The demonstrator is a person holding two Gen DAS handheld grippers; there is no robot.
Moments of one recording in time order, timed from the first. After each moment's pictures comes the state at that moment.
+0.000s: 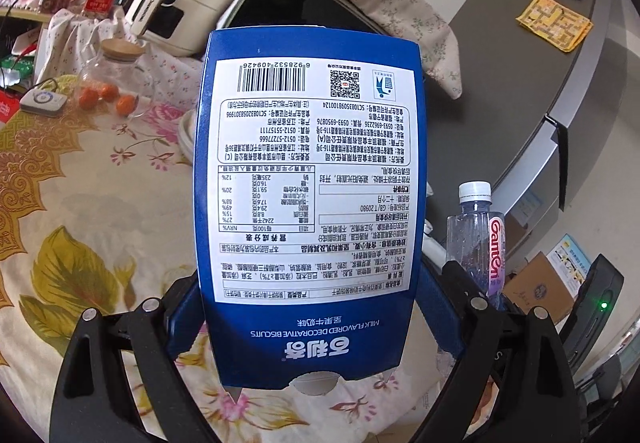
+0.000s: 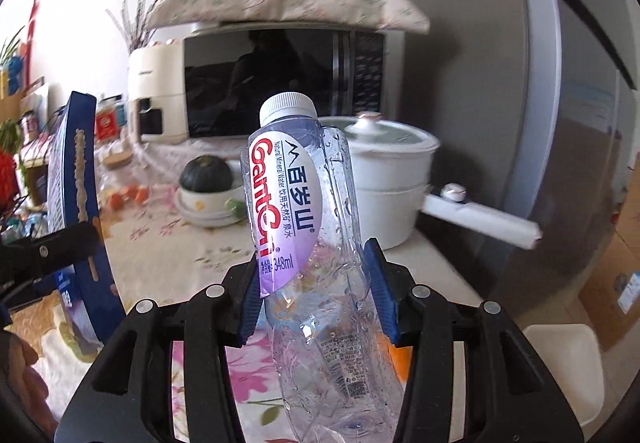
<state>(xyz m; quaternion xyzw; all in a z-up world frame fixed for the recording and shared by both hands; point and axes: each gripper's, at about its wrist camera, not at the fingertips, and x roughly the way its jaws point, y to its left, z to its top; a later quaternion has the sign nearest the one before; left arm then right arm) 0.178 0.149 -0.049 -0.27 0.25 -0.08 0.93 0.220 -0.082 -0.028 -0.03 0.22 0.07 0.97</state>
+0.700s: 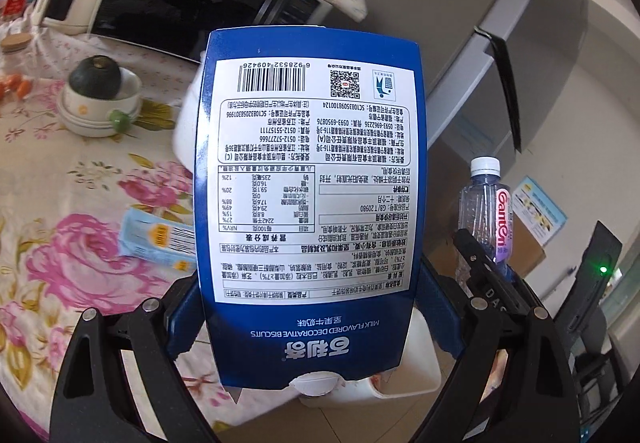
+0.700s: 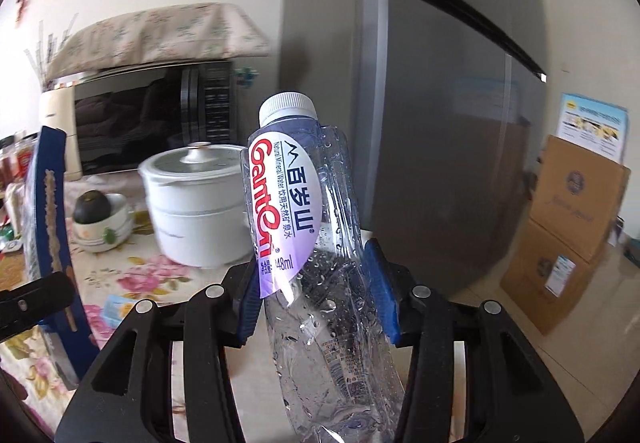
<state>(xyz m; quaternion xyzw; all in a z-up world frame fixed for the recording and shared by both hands) 0.196 -0.031 -0.036 -0.23 0.29 -0.19 0.91 0.201 -0.257 -0.008 -0.01 0.19 -0.08 0.98</state>
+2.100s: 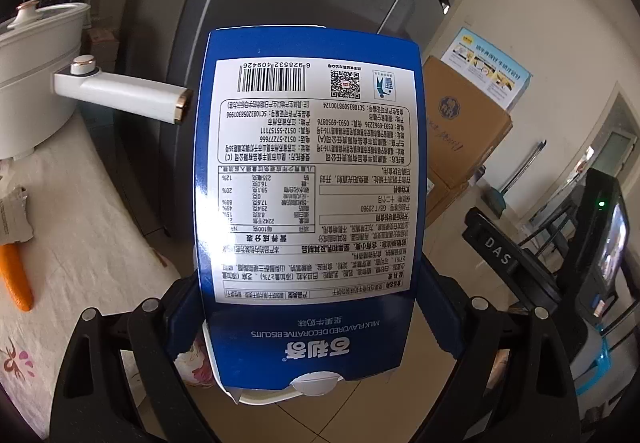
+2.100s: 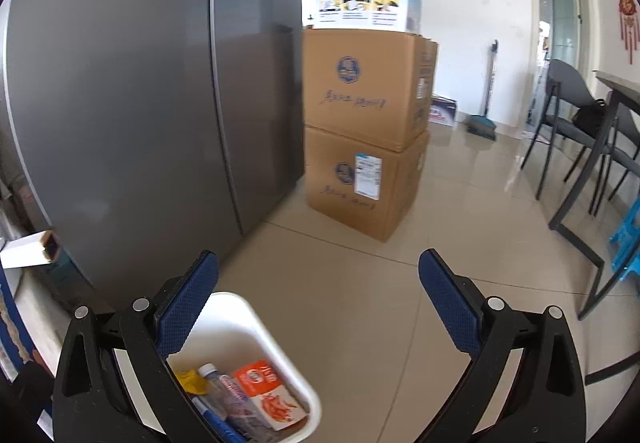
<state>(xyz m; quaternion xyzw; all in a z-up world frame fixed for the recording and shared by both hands) 0.236 -0.322 -0.079 -0.09 0.39 -0.34 0.85 0.157 -0.505 -0.059 0.11 0.26 -0.42 0.86</state>
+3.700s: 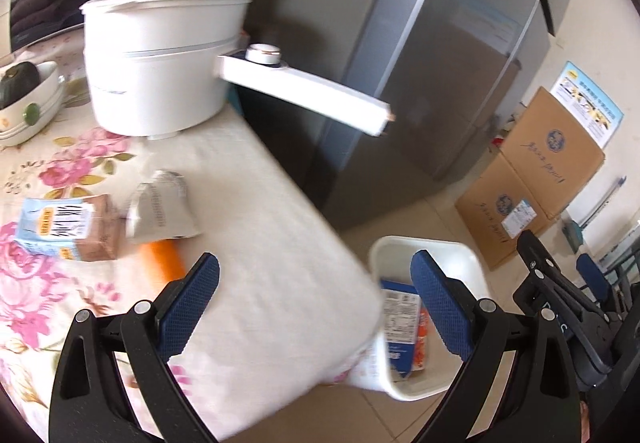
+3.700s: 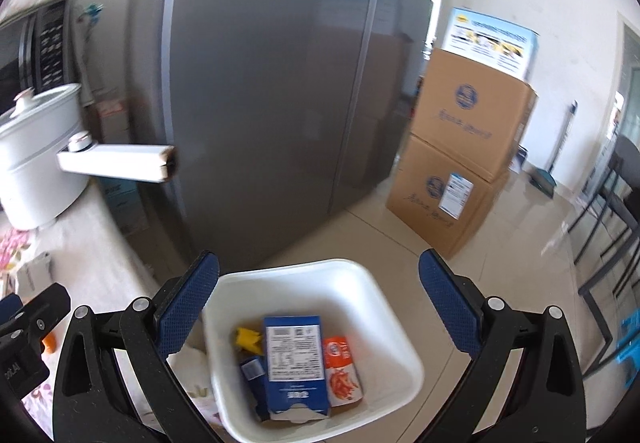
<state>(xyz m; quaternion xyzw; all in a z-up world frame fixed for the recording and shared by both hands) 0.278 -0.184 -0.101 -0.08 0.41 -0.16 0.90 0.225 -0.357 -0.069 0.00 0.31 -0.27 0.91</state>
